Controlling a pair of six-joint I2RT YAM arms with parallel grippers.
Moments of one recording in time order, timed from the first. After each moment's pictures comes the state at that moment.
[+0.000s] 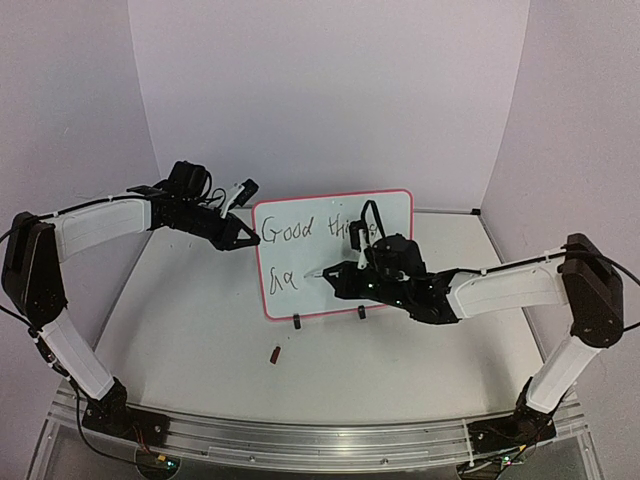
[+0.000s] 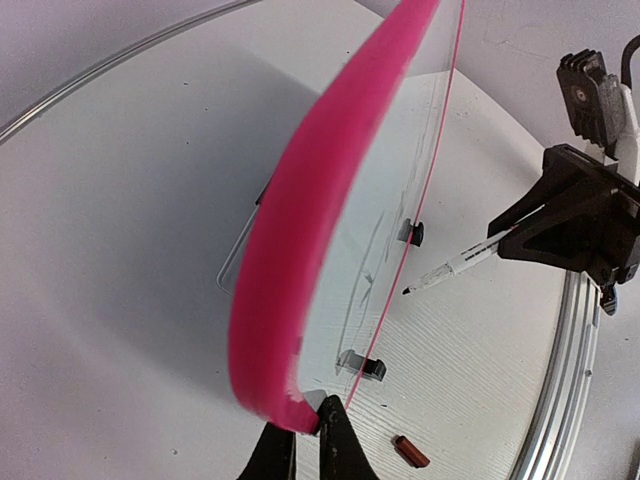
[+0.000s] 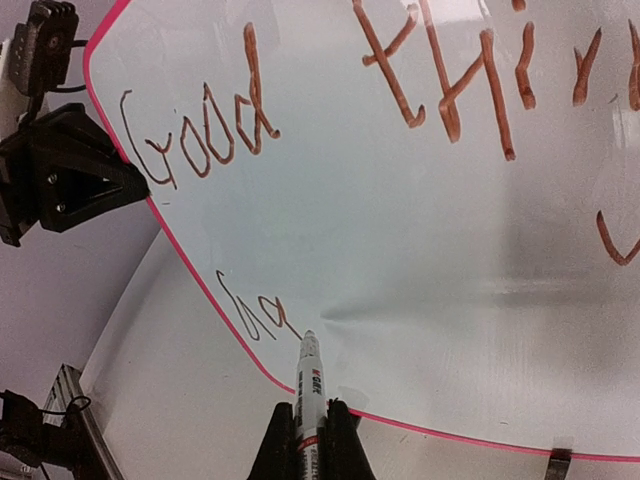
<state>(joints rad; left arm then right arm) -0.44 1.63 1.29 -0.43 0.61 0.18 0.92 1.68 0.94 0.36 0.08 0.62</state>
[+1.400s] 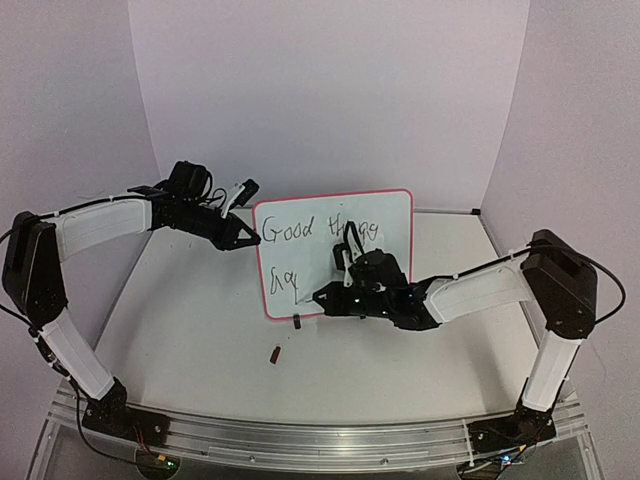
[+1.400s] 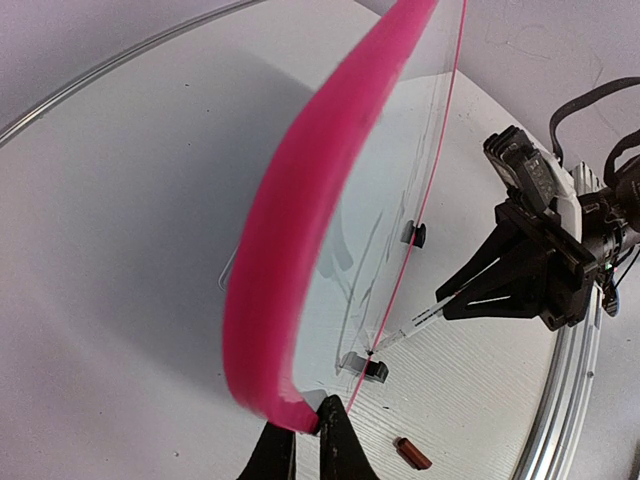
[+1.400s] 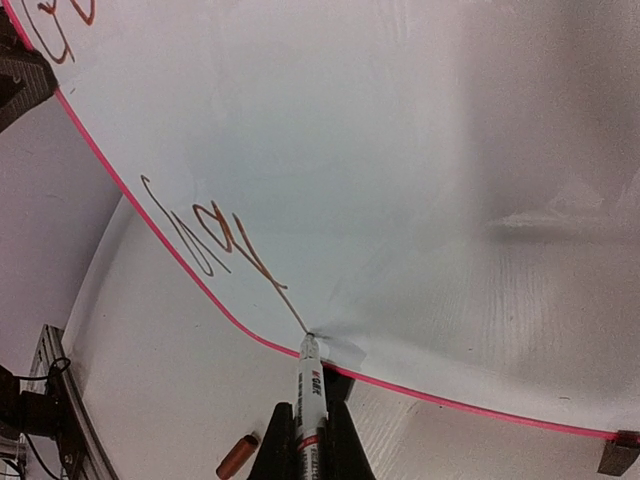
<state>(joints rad) -0.44 1.63 1.29 -0.43 0.61 0.17 0.92 1.84 0.98 0.35 -0.01 0.67</state>
